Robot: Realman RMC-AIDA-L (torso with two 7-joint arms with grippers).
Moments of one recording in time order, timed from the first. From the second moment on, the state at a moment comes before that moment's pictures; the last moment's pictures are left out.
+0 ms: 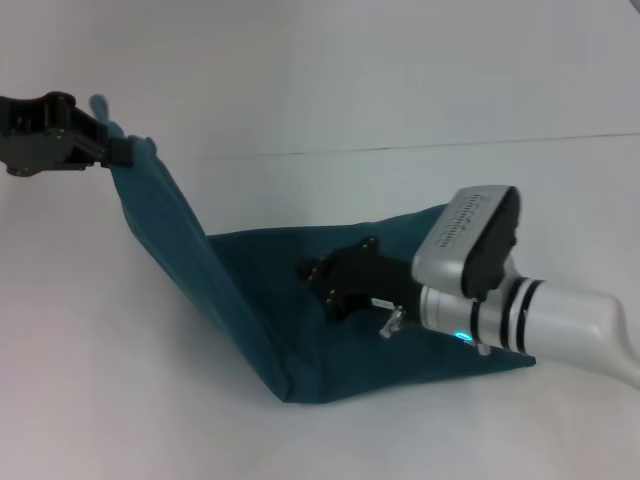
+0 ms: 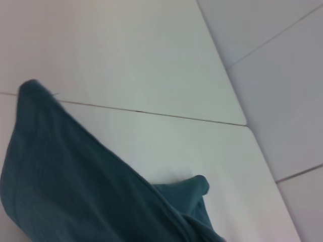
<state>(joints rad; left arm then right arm) -0.87 -1.87 0.54 0.95 2.36 1.79 -2.70 0.87 2.12 -1.22 0.03 -1.07 -0.93 0.67</state>
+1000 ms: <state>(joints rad) -0.89 -1.86 0.55 0.95 2.35 1.85 -2.67 1.03 2.11 -0.44 0.26 -2.07 -0.87 0.68</state>
